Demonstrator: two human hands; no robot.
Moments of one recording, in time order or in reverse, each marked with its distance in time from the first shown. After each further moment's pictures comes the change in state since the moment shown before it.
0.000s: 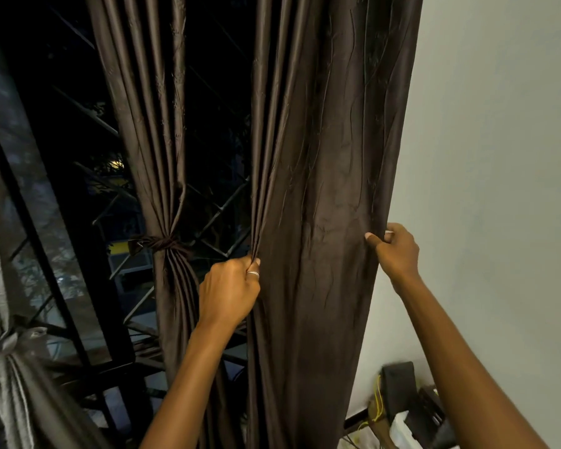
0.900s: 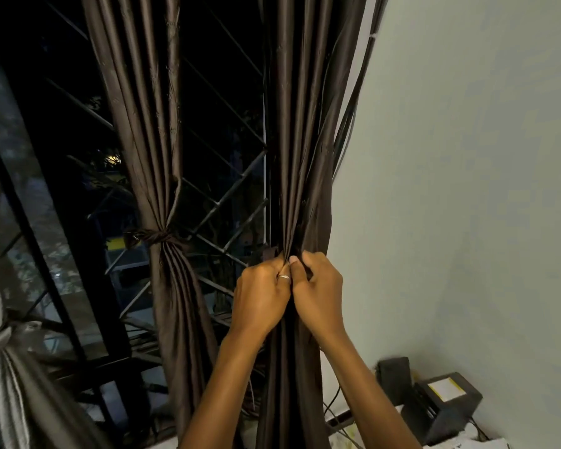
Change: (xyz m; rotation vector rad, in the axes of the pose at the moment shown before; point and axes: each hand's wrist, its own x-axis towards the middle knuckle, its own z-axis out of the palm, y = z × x) left_hand -0.019 0.034 0.035 -0.227 -0.037 0.081; right_hand -0.147 -0.041 0.054 0.231 -0.135 -0.368
